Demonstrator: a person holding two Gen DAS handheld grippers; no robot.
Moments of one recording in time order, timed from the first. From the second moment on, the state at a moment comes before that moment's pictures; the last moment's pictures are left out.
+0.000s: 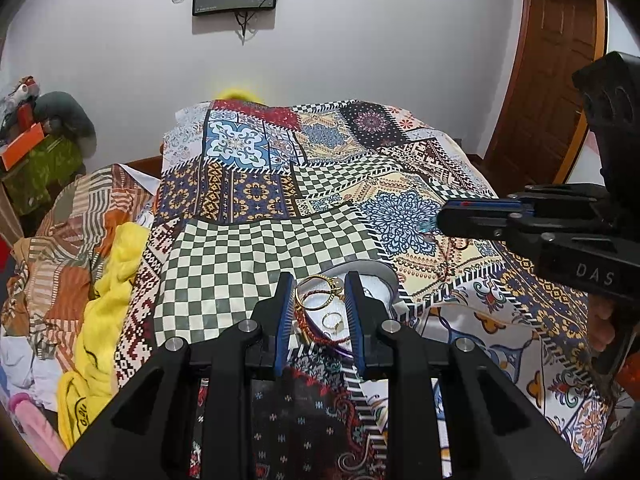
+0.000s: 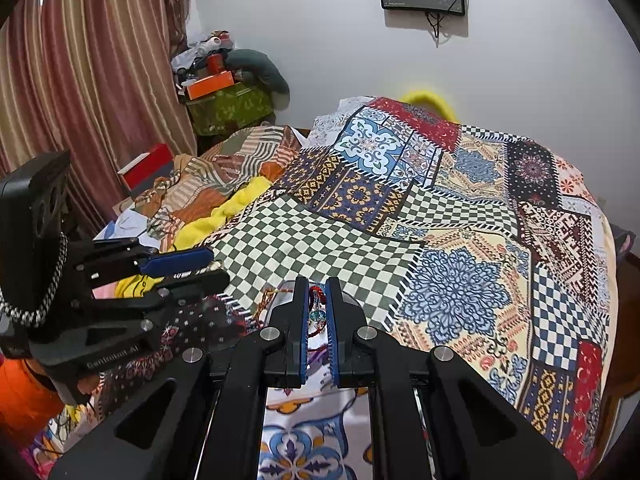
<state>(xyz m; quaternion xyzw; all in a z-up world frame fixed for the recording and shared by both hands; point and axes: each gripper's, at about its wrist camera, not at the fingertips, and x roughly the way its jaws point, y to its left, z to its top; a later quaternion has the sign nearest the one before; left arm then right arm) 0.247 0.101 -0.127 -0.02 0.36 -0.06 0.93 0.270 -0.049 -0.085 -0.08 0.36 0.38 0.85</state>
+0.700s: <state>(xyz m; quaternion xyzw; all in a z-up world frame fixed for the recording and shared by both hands) 0.296 0.092 -0.191 -0.03 0.42 -0.08 0.90 0.308 -0.008 -0.138 -0.11 0.45 0.37 0.81</state>
